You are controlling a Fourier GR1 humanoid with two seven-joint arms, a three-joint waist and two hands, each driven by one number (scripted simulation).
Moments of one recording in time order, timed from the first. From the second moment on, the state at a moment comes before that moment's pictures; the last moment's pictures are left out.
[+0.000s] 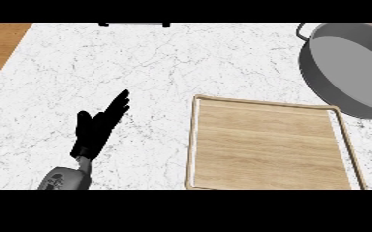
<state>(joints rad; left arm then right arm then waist) -0.11 0.22 -0.19 -1.37 0.12 -0.05 0.14 0.01 -1.02 -0.11 -1.45 -0.08 -0.45 0.23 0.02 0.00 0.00</state>
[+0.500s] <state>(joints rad) -0.12 0.20 -0.19 -1.36 0.10 -0.07 0.13 -0.39 -1.00 0.07 -1.16 0.10 -0.25 0.37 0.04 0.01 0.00</state>
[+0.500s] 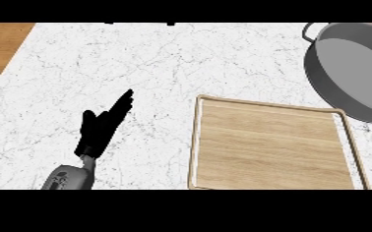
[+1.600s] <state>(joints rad) -0.13 0.19 -0.18 -1.36 0.09 -0.09 0.14 -0.88 -0.71 0.25 -0.45 0.37 0.06 0.53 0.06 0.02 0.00</state>
